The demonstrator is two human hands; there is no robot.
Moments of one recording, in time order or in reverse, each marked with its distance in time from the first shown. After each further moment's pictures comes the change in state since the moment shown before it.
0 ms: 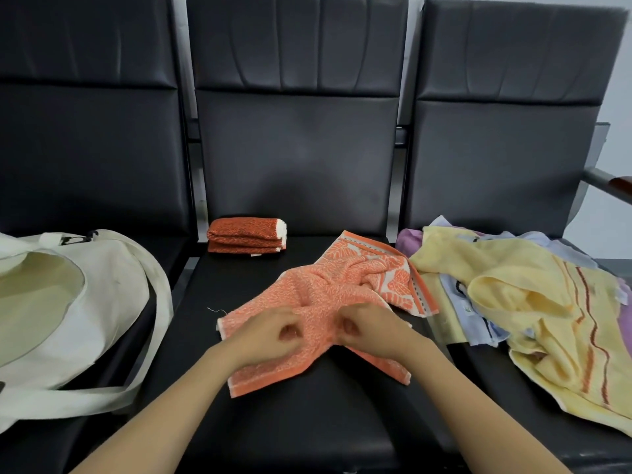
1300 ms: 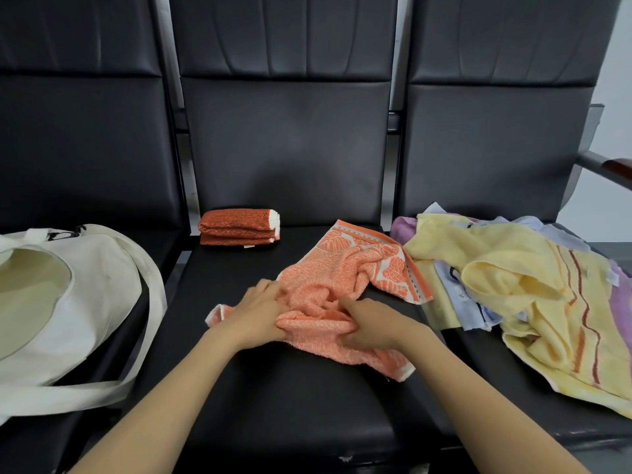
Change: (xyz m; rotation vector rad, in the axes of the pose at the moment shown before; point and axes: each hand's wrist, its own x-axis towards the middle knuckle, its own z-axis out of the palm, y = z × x) left_hand 0.009 0.001 -0.011 0.266 -0.130 -0.119; right_hand -0.006 0.003 -0.003 0.064 -0.236 0.147
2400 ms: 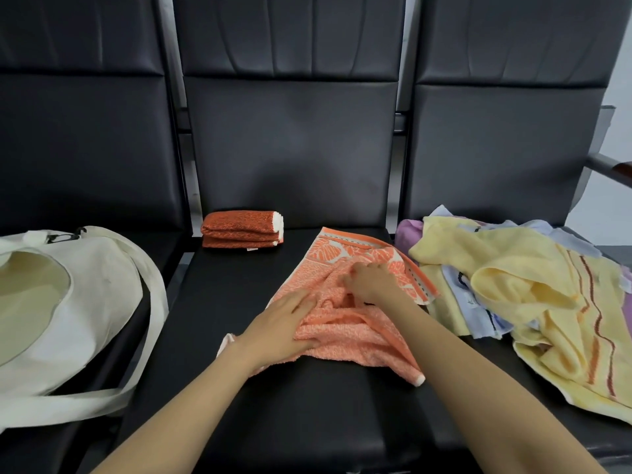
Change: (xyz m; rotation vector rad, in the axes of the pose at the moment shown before) left_hand 0.009 0.013 0.023 0.016 0.116 0.119; right_hand 0.090 0.031 -0.015 0.004 0.128 0.472
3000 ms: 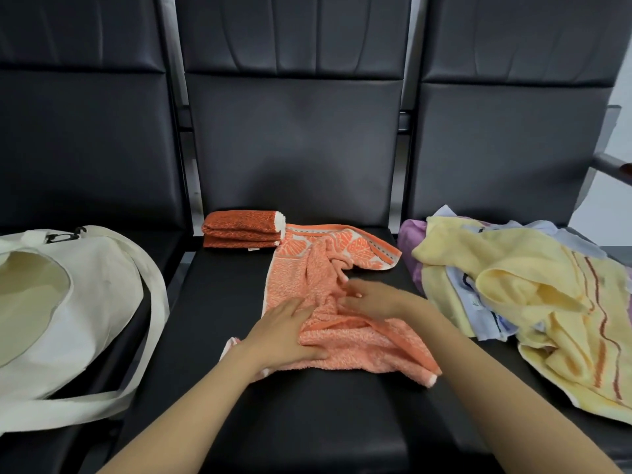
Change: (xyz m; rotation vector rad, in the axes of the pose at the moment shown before) left_hand 0.002 0.002 0.001 -0.046 -0.178 -0.162; right_hand -0.049 0.001 -0.019 0.170 -0.222 -0.259
